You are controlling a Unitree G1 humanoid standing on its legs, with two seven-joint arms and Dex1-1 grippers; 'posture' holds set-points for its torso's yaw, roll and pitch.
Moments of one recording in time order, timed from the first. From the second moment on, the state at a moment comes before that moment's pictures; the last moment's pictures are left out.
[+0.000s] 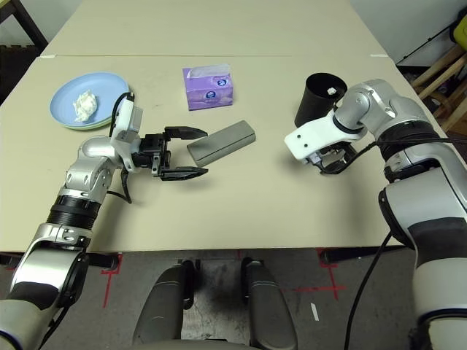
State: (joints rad) left arm -0.73 0.42 -0.07 0.40 -0.36 0.01 -1.42; right arm -1.24 -0.71 0.54 1.12 -0.57 -0.65 1.41
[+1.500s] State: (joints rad) left arm -0.72 0.42 -0.07 0.41 -0.36 0.00 -1.41; right arm -0.68 -0.47 -0.05 0.14 0.51 0.27 1.02
